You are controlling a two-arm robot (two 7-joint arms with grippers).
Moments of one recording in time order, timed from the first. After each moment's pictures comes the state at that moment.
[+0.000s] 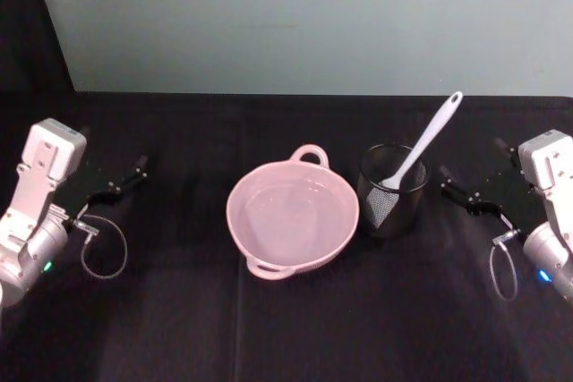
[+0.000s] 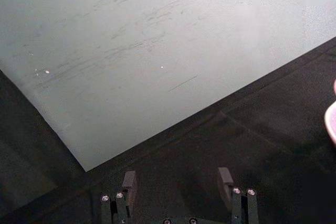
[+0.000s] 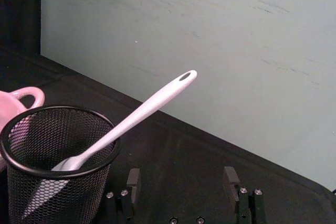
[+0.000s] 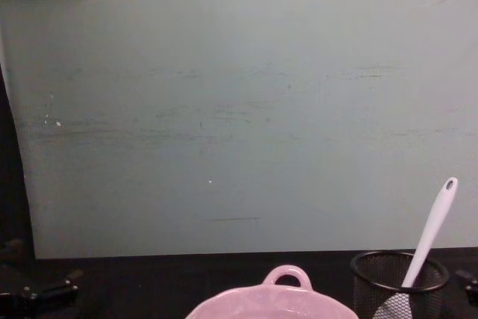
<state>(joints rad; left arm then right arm) -0.20 0.60 0.45 -1.41 -0.25 -0.12 0.03 0.20 0.60 -0.45 -1.41 0.25 -0.12 -0.03</state>
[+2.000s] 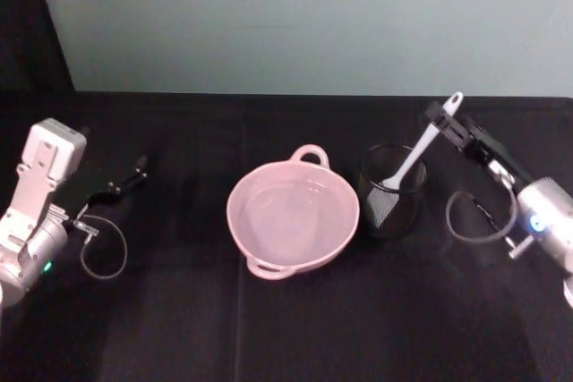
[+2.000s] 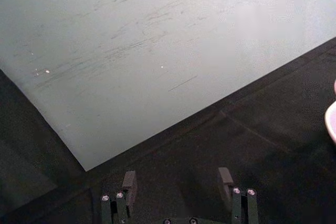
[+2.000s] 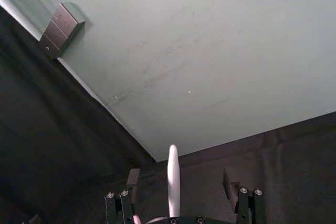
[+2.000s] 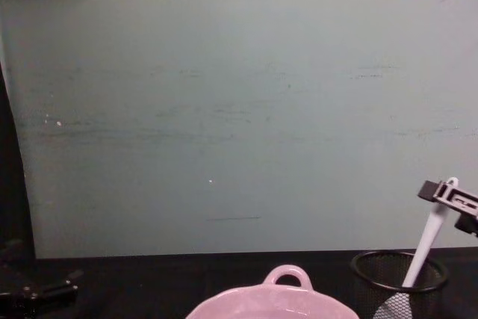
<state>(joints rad) -0.20 0.60 0.45 -1.41 -0.25 -0.12 0.03 0.27 0.40 -0.23 -1.28 1.00 0.06 0.40</state>
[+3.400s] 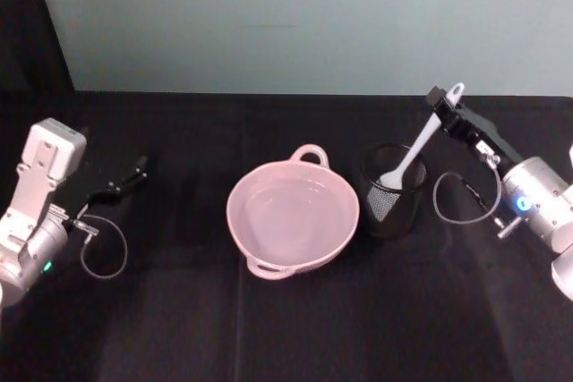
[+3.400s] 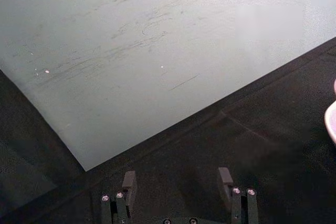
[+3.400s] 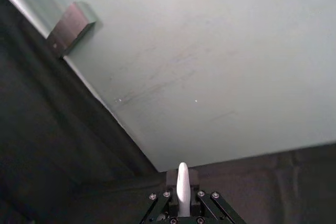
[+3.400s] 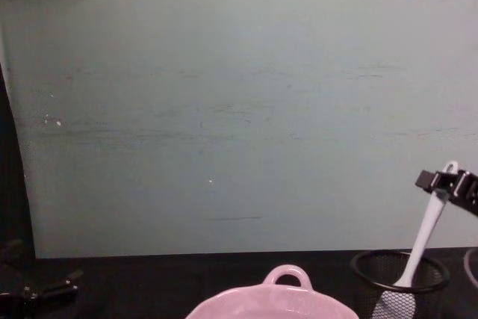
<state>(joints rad) -0.20 0.60 0.45 -1.41 -0.25 -0.12 0.03 0.32 0.39 -0.28 -1.28 0.98 0.04 0.35</state>
